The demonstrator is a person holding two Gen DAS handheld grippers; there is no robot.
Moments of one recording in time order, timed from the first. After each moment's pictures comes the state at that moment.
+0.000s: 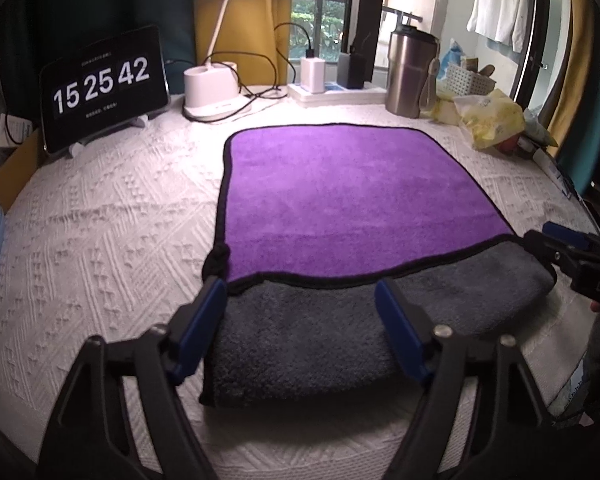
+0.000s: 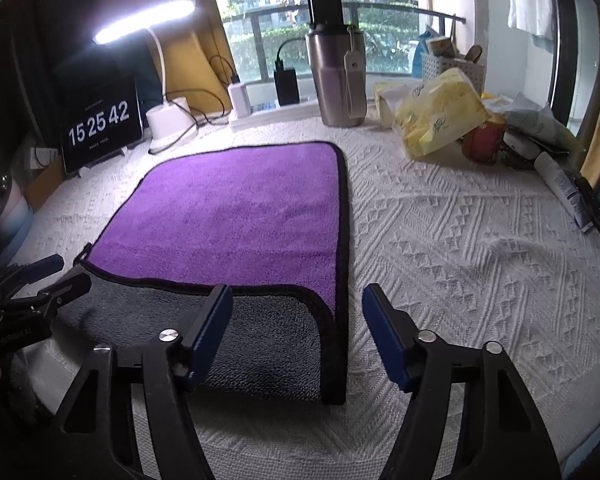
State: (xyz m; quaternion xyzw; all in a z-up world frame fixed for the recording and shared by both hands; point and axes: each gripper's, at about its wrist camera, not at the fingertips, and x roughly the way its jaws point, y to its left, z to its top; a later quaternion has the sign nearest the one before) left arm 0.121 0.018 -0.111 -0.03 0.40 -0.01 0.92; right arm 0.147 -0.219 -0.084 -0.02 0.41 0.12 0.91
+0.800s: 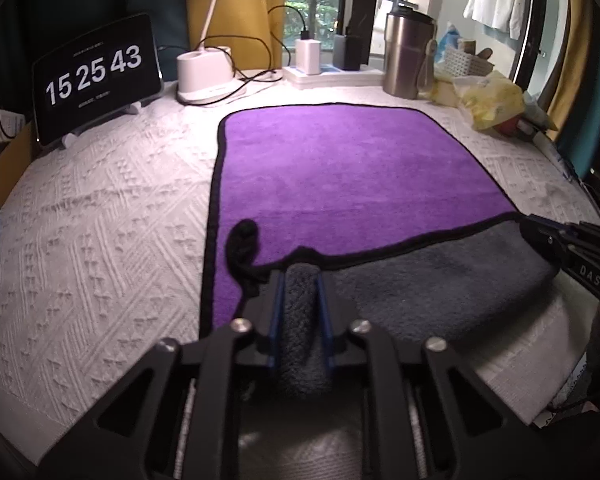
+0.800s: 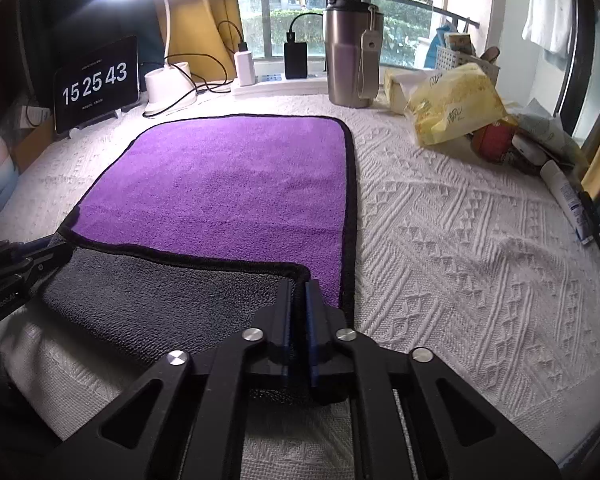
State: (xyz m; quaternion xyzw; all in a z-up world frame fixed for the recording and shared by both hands) left arm 0.118 0.016 -0.122 -0.02 0.41 -0.02 0.91; right arm 0.150 -0.204 -0.096 -0.08 0.42 0.12 0.90
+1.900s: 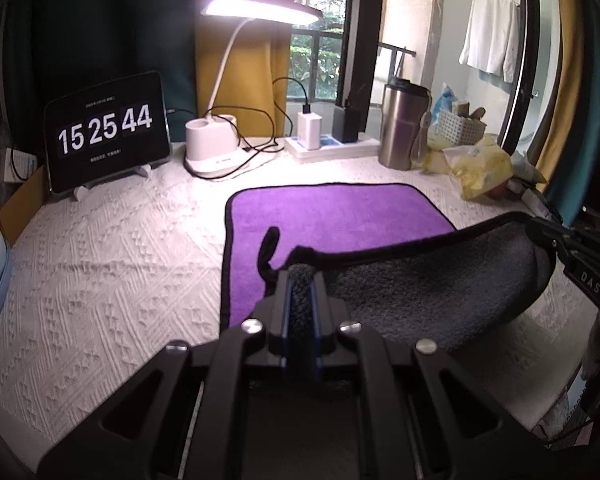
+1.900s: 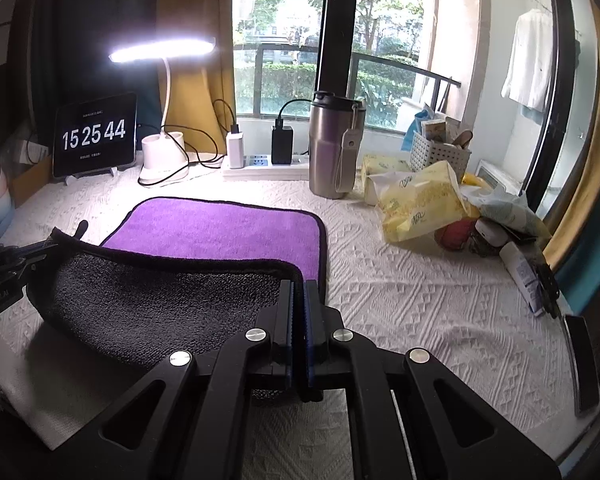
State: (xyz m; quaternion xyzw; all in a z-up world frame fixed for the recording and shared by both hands) left arm 0.126 0.022 -0.066 -0.04 0.33 -0.02 0.94; right arm 0.149 -0.199 -0.034 -0.10 0.31 0.09 0.94
